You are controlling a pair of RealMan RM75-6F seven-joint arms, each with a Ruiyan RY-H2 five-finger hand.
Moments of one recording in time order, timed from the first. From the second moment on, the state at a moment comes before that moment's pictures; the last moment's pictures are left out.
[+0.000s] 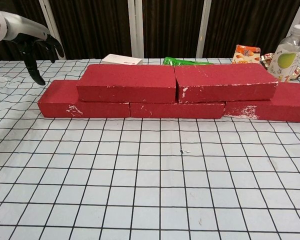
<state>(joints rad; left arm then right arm) -1.14 -1.23 -0.16 -1.59 0.11 0.88 0.87 0.12 -1.05 0.12 -1.92 -1.03 1.37 -0.25</state>
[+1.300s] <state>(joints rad) -1.25 -1.37 -0.11 -1.52 0.03 0.89 0.91 0.12 -1.04 0.12 -1.91 -1.04 1.36 -0.23</state>
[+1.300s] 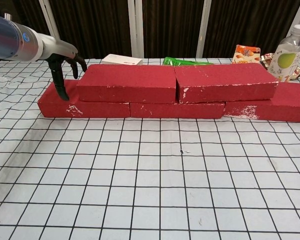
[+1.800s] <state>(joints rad) -1.26 -1.35 -0.11 -1.54 0.02 0.89 0.91 0.12 -1.04 0.12 -1.92 -1.04 1.36 -0.24</state>
